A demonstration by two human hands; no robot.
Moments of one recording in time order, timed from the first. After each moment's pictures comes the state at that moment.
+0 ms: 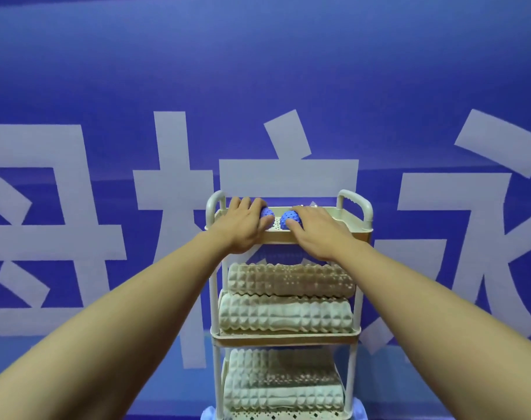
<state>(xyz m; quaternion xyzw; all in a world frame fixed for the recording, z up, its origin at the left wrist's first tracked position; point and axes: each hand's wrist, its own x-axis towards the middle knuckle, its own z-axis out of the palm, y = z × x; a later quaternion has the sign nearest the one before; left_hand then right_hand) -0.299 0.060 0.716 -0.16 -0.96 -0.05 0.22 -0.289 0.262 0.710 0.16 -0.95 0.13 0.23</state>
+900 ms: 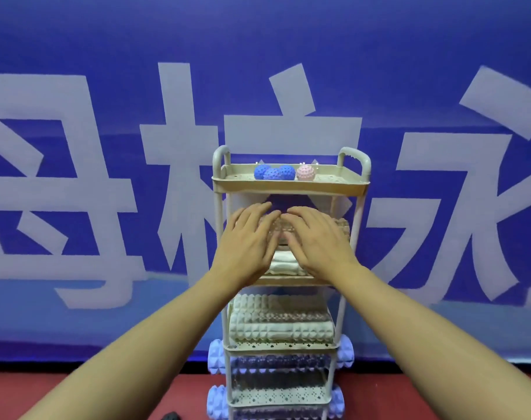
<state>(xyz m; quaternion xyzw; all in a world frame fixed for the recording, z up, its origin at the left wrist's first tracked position) -0.197 0.074 0.596 -0.21 -0.88 -0.08 0.42 -0.213 0.265 0.607 0.31 -0.86 0.08 0.39</state>
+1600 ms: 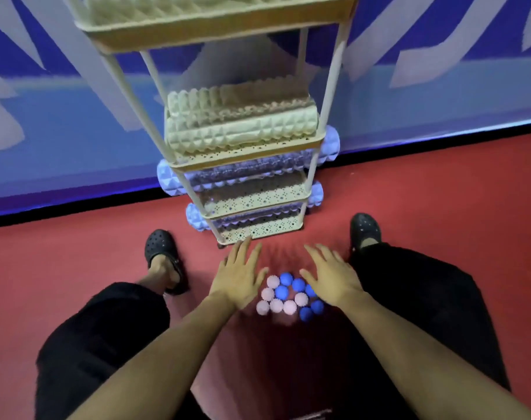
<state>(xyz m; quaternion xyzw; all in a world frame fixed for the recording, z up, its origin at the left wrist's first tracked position) -0.081 0.103 0.129 -0.16 -0.97 -0.10 -0.16 -0.060 0.344 0.130 -0.01 -0.97 0.15 -0.21</state>
